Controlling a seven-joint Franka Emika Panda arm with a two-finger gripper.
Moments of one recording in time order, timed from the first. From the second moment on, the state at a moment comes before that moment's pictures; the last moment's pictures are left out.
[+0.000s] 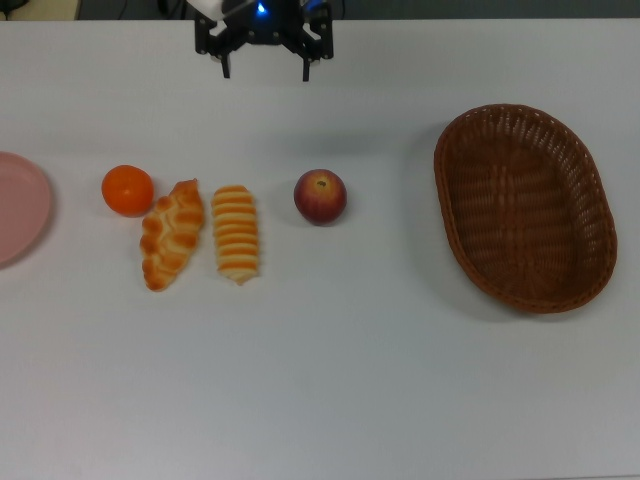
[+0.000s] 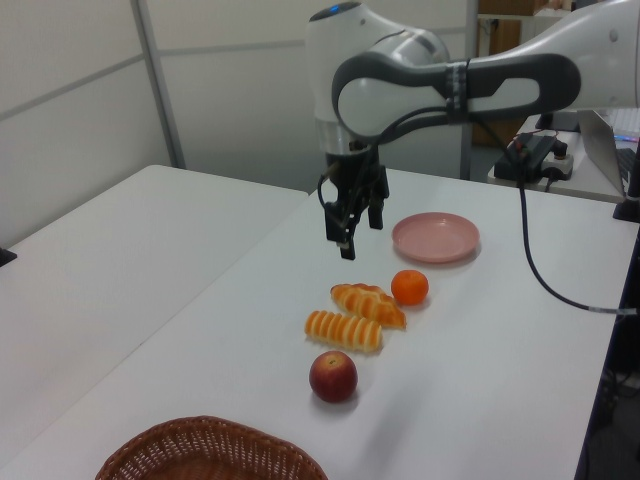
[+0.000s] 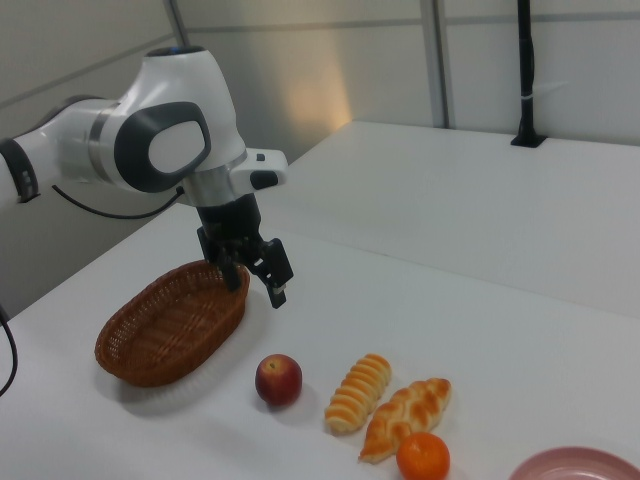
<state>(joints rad) 0.21 0.04 -0.12 -1.66 -0.03 1.67 0.05</state>
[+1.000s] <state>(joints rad) 0.32 0.30 -0.10 -1.83 -0.19 1.95 0.16</state>
